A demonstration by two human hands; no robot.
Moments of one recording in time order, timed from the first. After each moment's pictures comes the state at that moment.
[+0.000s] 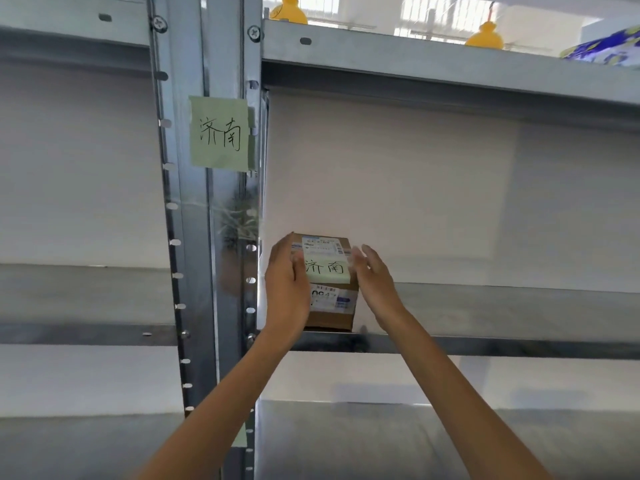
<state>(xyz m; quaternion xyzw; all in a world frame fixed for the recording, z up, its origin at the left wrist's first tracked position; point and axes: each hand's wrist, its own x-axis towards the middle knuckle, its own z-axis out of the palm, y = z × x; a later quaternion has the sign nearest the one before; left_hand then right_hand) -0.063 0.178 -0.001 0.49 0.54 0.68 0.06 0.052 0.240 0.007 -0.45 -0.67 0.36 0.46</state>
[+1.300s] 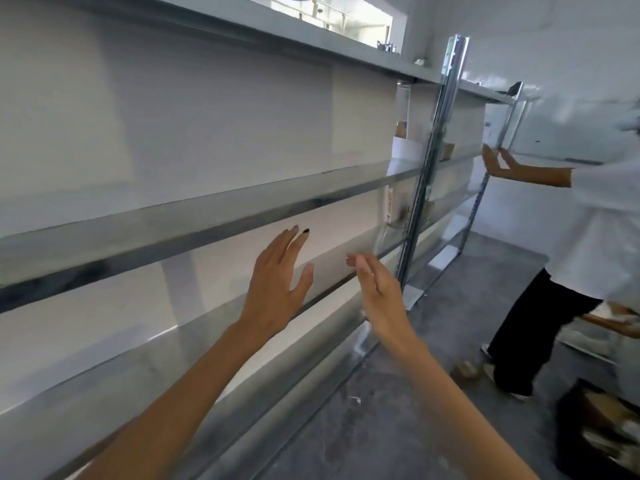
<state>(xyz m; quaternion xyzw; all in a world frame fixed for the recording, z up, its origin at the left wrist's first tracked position) 0.419 0.123 -0.074 0.84 0.32 0.43 0.10 0.567 0.030 -0.070 -0.63 -0.52 0.11 0.57</state>
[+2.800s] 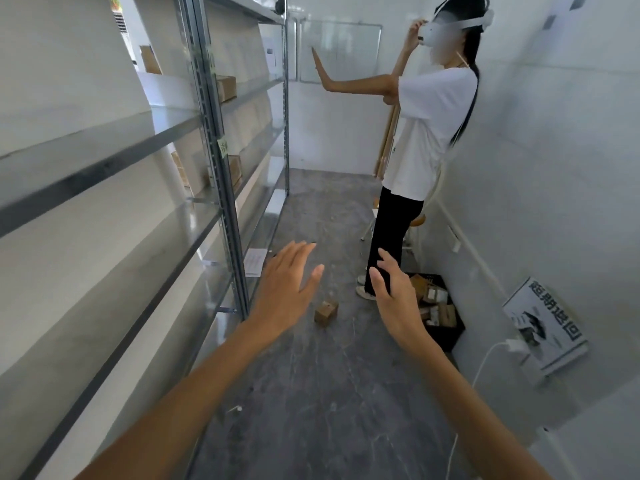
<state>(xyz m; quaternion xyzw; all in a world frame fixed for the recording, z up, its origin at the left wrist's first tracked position) 0.875 0.140 -0.156 0.93 0.03 0.26 0.26 0.944 -0.050 -0.162 -0.85 -0.21 -0.07 0.48</state>
